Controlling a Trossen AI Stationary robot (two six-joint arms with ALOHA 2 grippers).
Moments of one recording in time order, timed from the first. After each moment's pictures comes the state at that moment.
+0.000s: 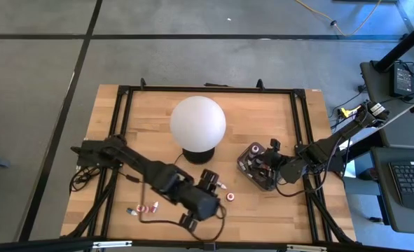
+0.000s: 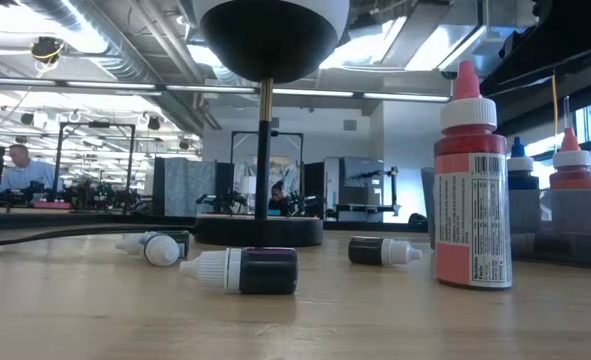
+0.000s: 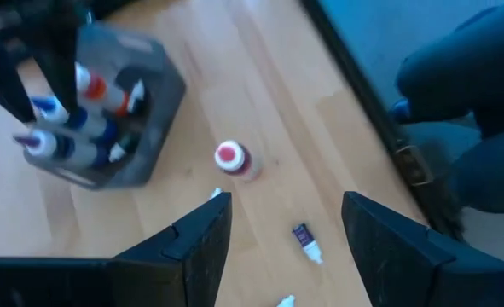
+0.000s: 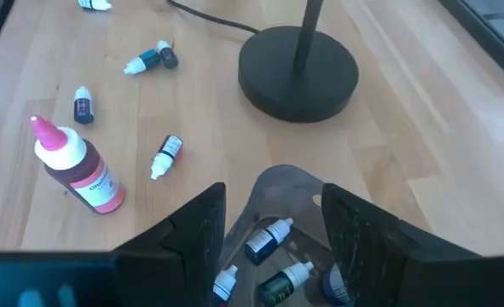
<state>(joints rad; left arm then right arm) -0.51 2.10 2.35 -1.22 -0.21 -0.02 0.60 1.03 0.67 -0.44 0.62 0.50</state>
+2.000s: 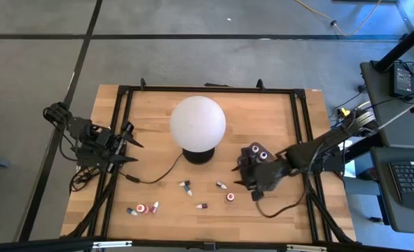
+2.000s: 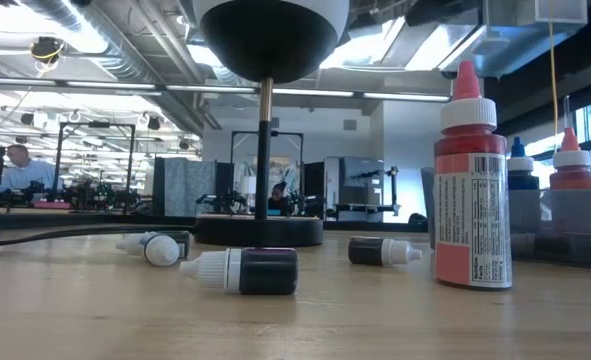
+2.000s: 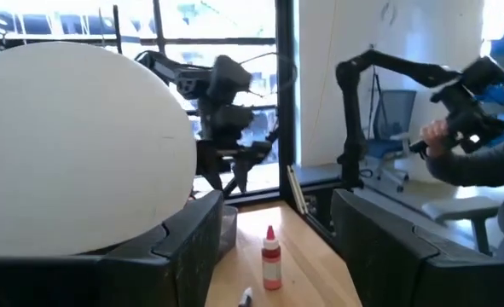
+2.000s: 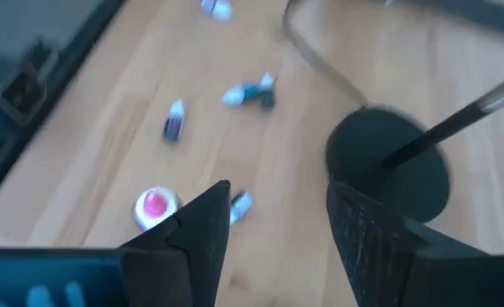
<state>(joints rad) -0.56 0.19 0.42 -0.09 -0.29 0.07 0.48 1.38 1.06 -0.44 0.32 0.05</state>
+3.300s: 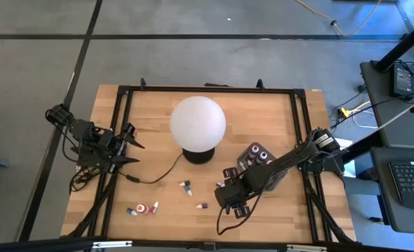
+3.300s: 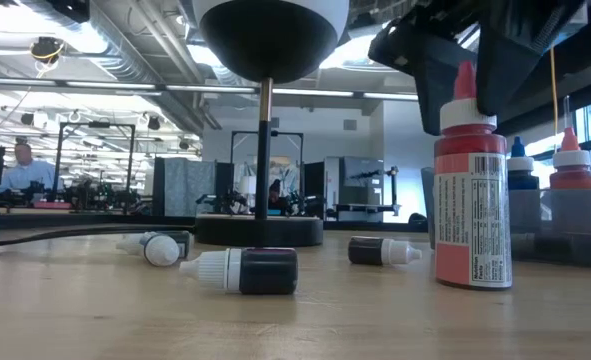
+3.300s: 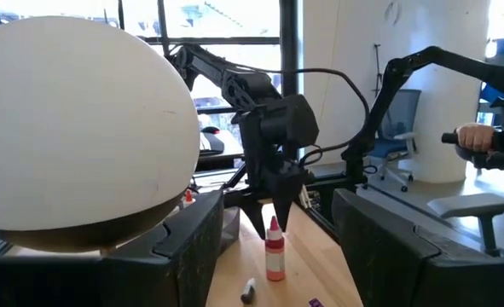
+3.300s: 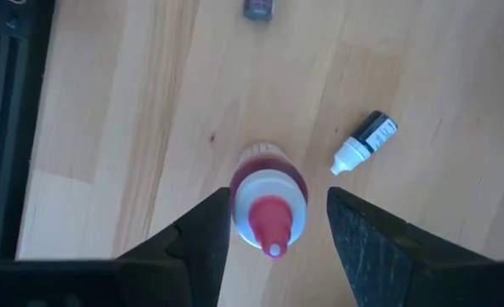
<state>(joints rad) -0.56 0.13 0.35 -0.08 -0.30 0.07 0.48 1.94 1.57 -0.94 0.02 0.21</state>
